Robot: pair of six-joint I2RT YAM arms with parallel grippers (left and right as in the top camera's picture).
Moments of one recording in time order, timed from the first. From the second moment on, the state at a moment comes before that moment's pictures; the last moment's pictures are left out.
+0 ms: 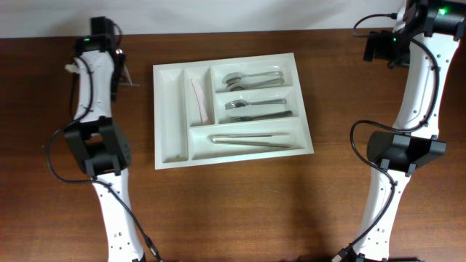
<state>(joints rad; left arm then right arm) 0.15 2.69 2.62 -1.22 -0.28 -1.25 -0.22 2.56 3.03 -1.64 0.04 0.11</state>
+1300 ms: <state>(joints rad) 0.17 2.78 2.66 -1.15 -0.20 -1.20 -0.22 2.56 3.03 -1.64 0.04 0.11</state>
